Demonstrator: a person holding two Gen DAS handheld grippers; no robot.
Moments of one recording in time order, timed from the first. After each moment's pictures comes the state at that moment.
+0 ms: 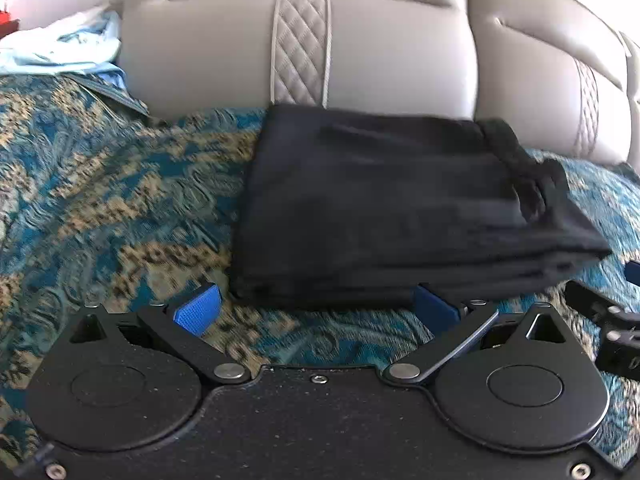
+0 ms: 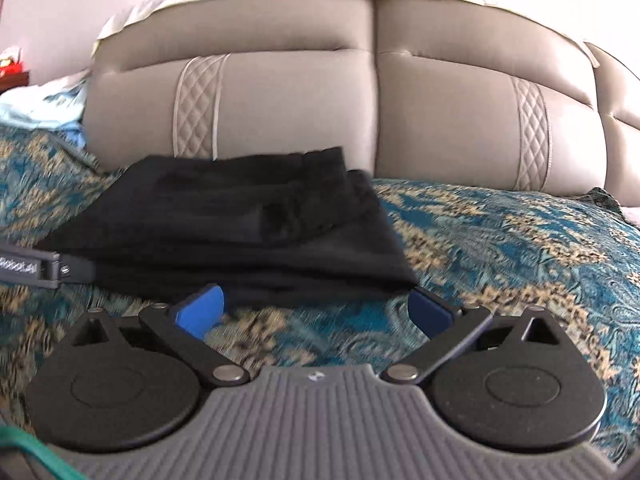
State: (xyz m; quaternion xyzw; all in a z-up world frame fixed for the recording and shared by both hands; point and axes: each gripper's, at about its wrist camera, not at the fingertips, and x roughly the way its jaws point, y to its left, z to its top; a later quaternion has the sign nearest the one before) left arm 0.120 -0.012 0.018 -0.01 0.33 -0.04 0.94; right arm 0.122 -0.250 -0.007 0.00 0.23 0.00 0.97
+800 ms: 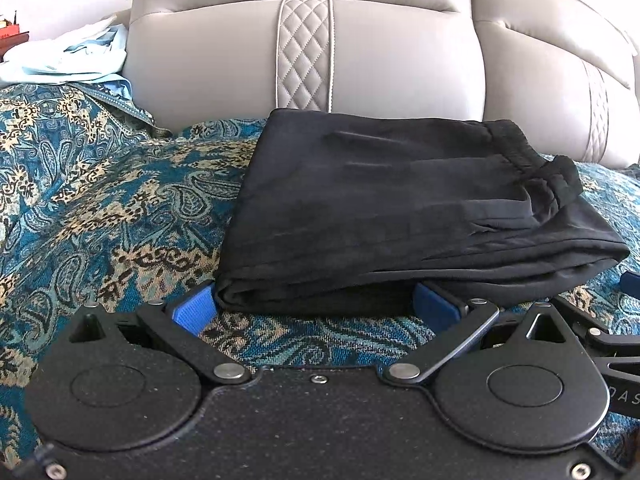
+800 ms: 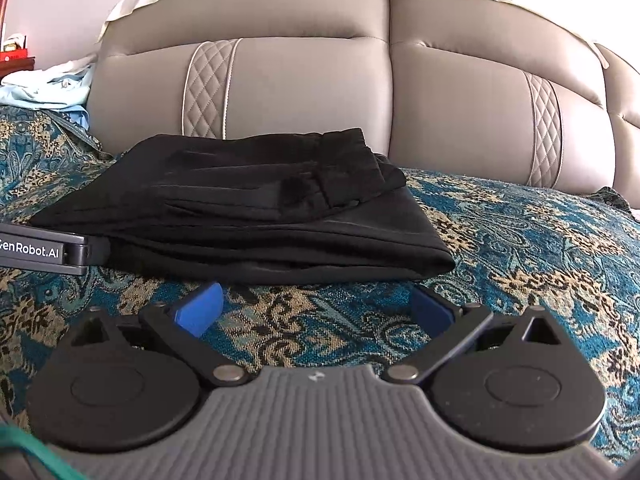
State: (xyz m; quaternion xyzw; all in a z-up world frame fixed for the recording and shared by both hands) left arm 0.123 -0.021 0.007 0.00 0.30 -0.02 0.95; right arm 0.130 -0.236 -0.026 -0.01 0.23 0.01 0.97
